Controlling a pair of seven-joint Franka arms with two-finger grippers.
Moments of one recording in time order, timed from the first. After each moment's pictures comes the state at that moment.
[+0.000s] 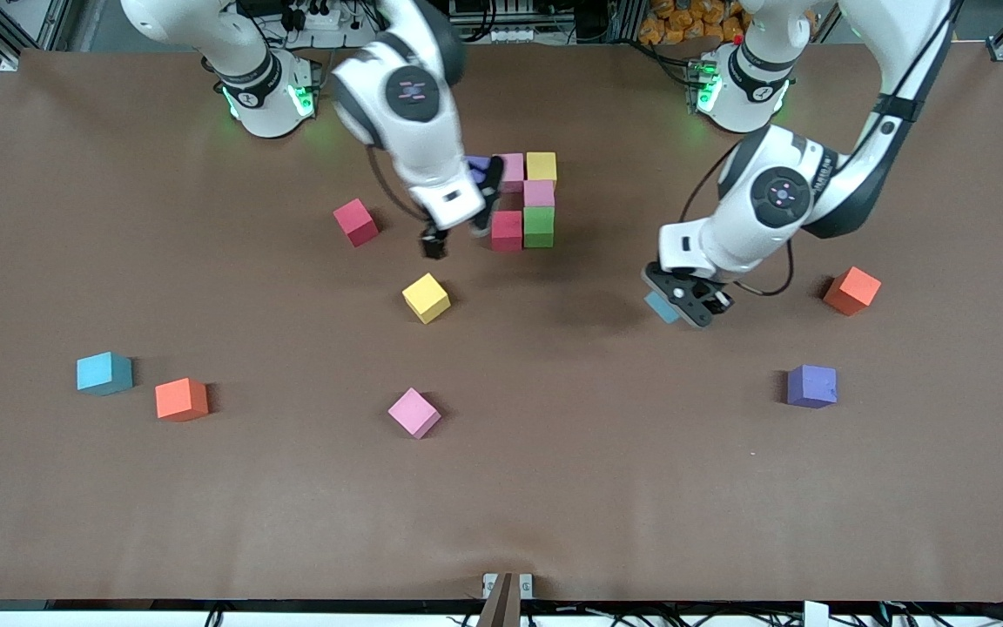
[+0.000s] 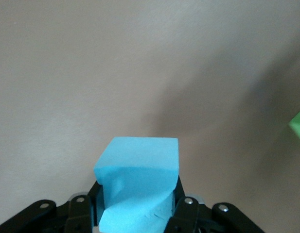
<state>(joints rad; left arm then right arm) 0.21 0.24 -0.68 -2.15 0.08 2.33 0.27 0.86 0.19 -0.14 -1.95 0.07 2.13 -0.57</state>
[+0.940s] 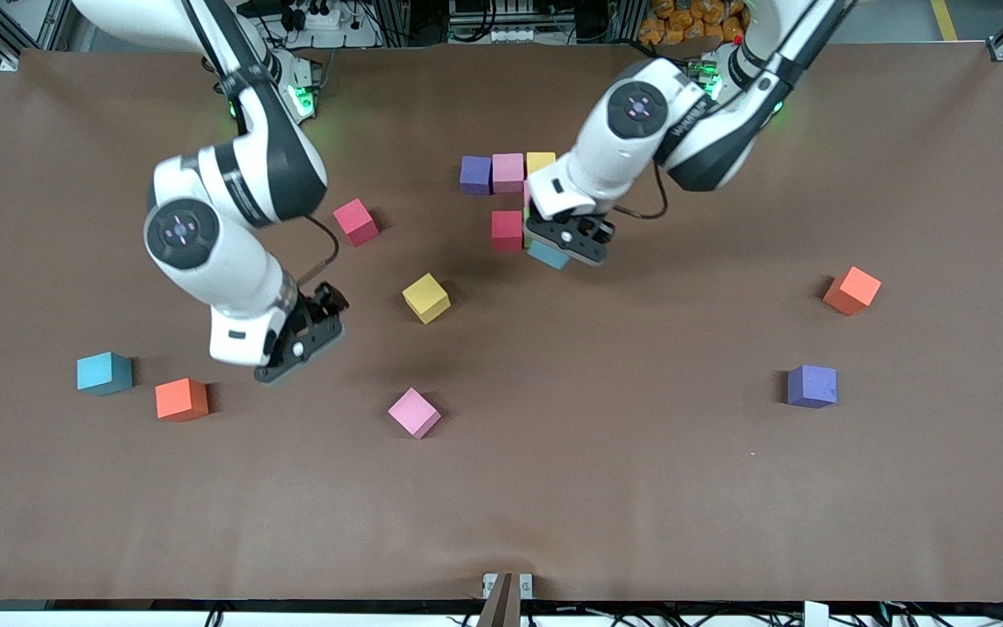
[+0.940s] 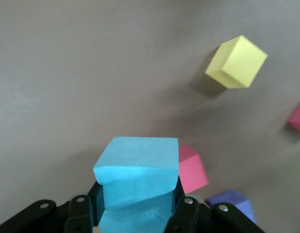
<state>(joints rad) -0.12 0.26 -0.72 -2.01 -0.03 2.33 -0.48 0.48 0.42 -0.14 -1.62 0.07 2.05 -0.26</state>
